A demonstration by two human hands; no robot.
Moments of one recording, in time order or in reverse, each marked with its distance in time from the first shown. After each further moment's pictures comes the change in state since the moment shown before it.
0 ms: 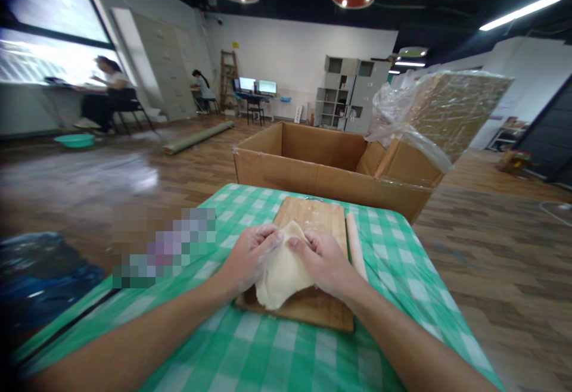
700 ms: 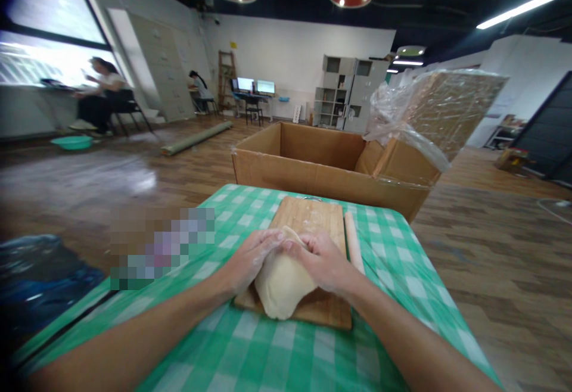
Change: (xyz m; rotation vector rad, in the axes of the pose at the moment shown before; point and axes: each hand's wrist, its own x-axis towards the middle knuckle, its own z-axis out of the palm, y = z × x) left_hand 0.000 0.008 -0.001 -0.011 -0.189 -0.020; right_hand 0.000 0.000 -0.005 0.017 -0.133 0.033
